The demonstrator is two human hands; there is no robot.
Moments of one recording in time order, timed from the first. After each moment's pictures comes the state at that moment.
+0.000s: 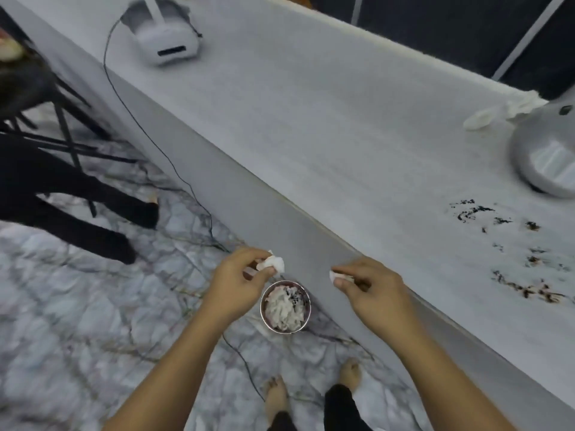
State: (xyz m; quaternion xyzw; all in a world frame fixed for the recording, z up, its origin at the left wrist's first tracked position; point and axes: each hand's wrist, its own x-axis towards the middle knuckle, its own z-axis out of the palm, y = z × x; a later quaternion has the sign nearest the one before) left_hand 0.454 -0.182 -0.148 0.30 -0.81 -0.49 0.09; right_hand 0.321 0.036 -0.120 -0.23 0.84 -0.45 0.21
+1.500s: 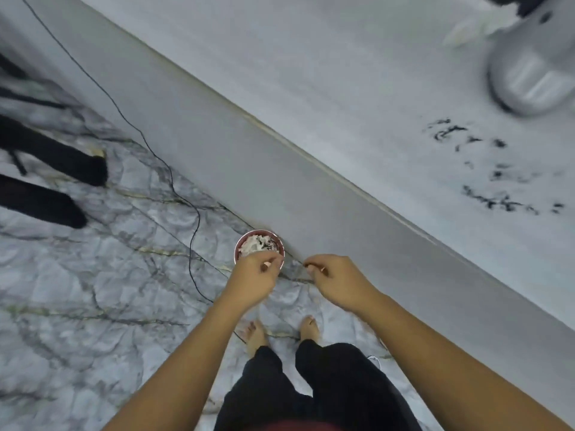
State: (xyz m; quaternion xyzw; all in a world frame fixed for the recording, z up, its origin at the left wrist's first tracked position) left_hand 0.495 -0.094 -0.243 0.30 -0.79 -0.53 -0.09; right_hand 0.389 0.077 -0.200 -0.25 0.86 -0.26 0.36
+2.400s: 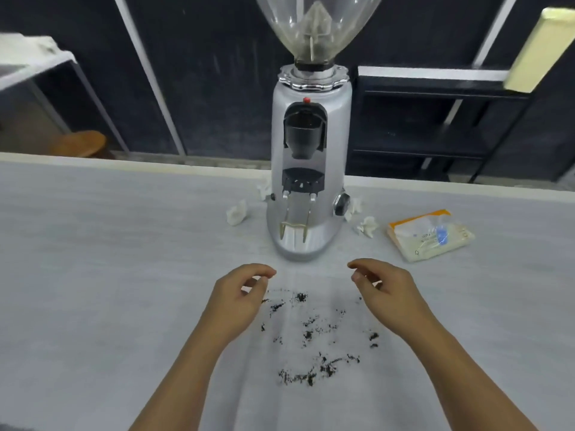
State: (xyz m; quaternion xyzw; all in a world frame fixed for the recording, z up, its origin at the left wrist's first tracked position) left_hand 0.102 0.065 -0.049 0.06 -0.85 -0.53 -0.01; right_hand 0.079 0.337 -0.043 -0.01 0.88 -0.47 0.02
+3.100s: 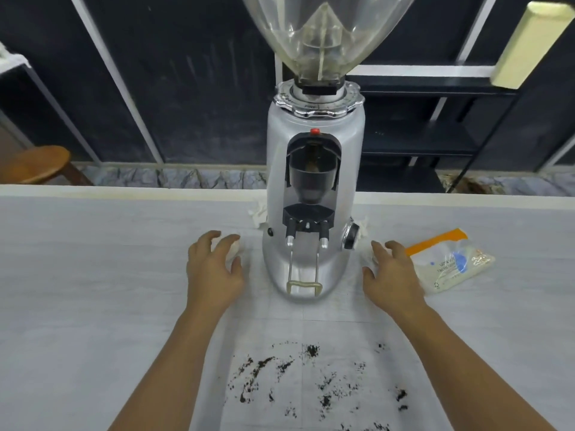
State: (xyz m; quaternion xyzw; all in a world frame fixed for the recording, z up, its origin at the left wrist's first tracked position) left_hand -0.061 0.005 -0.098 0.02 -0.94 -0.28 0.18; right_hand -0.050 0.335 -0.099 0.08 0.98 -0.20 -0.04
